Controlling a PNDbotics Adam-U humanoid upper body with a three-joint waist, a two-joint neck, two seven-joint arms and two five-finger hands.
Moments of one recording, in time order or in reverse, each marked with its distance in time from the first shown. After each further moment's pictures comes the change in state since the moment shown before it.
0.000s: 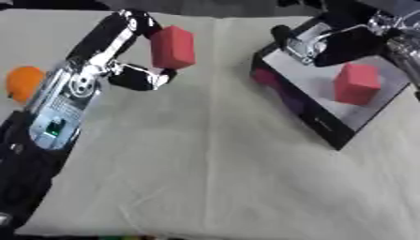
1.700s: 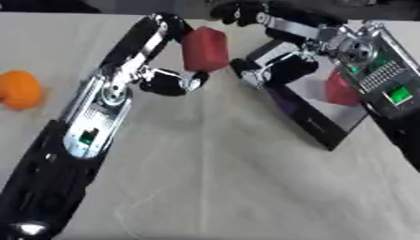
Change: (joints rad) left arm -0.037 -0.150 -0.025 0.014 -0.005 0.004 0.005; right arm -0.050 0.083 0.081 0.104 0.288 -0.076 0.047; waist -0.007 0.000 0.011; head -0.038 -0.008
